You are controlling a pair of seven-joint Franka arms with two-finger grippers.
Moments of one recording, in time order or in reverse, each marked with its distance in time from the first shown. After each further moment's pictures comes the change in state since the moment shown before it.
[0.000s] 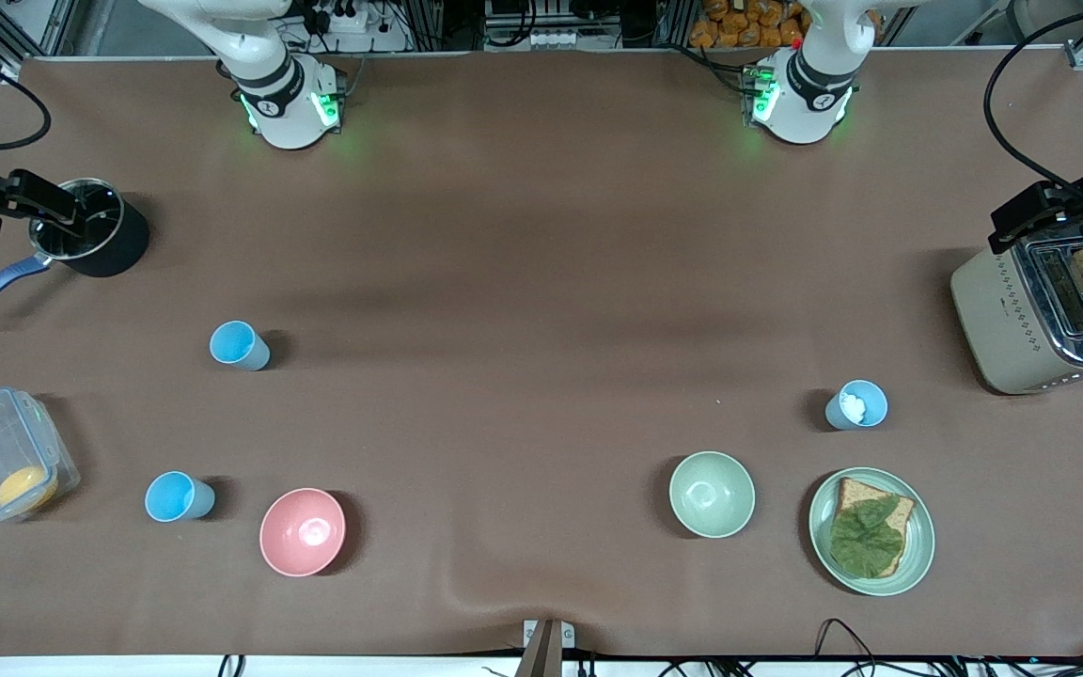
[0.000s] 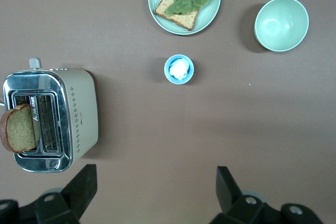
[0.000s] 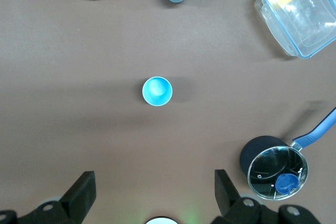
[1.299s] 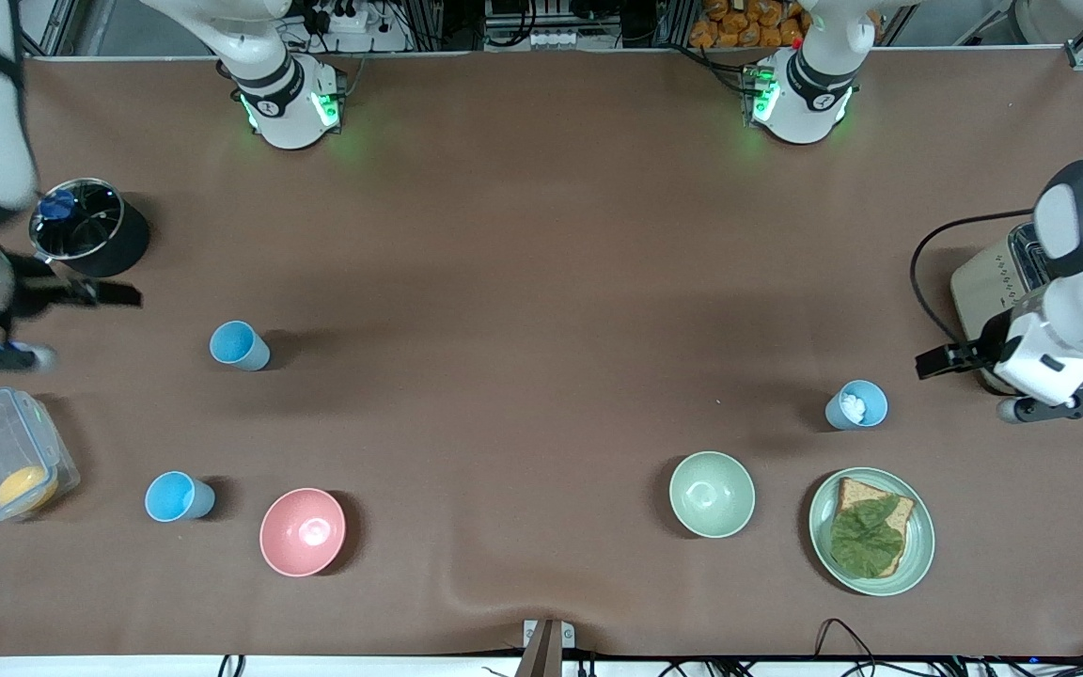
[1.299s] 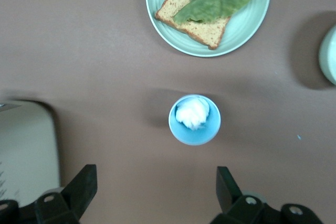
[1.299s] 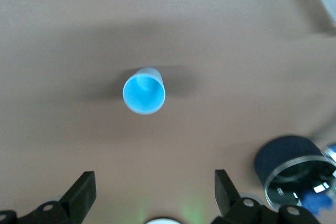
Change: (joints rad) left arm 0.064 0.238 0.014 -0.337 0.000 0.581 0.001; right arm -0.042 0.302 0.000 -0.051 0.004 0.128 -0.002
